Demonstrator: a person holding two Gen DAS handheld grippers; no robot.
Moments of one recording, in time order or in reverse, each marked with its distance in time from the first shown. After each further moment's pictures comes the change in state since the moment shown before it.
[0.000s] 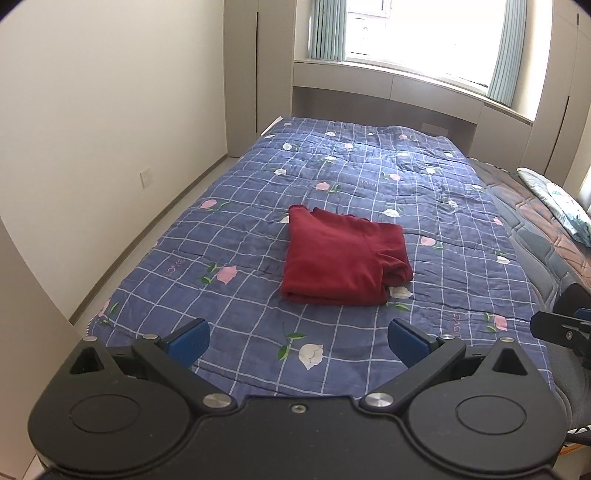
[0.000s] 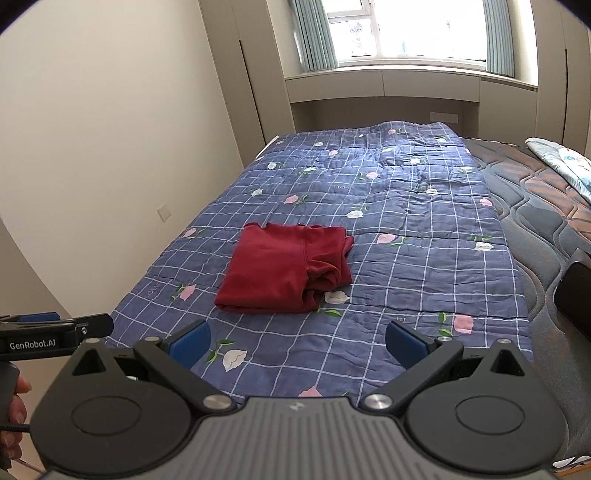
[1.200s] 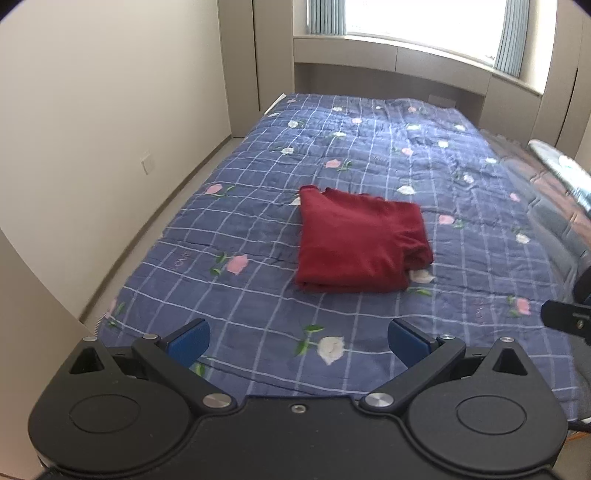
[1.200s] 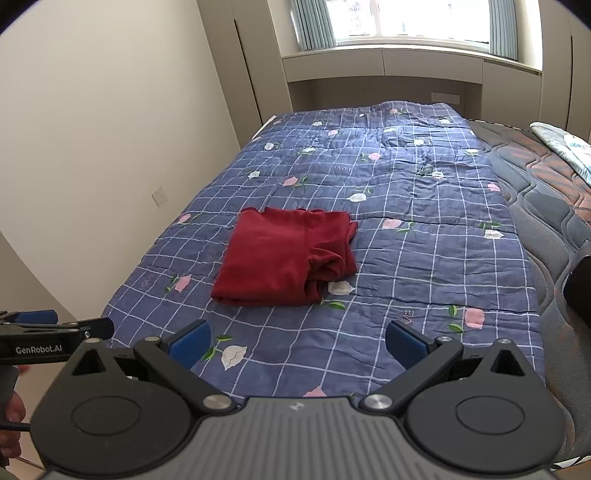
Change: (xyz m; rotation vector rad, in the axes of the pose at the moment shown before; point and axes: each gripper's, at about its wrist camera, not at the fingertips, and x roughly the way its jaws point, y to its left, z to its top) left arm 0.039 0.003 0.019 0.050 0.093 0.049; right arm 0.041 0.008 0.018 0.011 0.078 -0.014
